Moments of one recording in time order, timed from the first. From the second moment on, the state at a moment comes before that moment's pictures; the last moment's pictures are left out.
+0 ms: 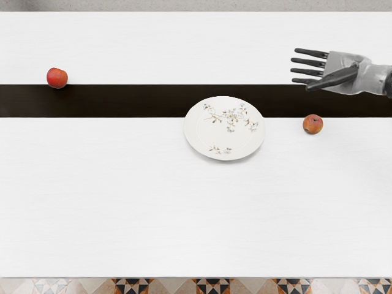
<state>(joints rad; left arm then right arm) 0.01 0.00 0.22 -0.14 0.10 -0.07 0.07 1.06 -0.65 0.41 0.70 0.22 0.61 -0.37</state>
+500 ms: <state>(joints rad) 0.01 0.00 0.22 -0.14 0.10 -0.07 0.07 1.13 -0.72 0.53 0.70 -0.22 0.61 -0.44</state>
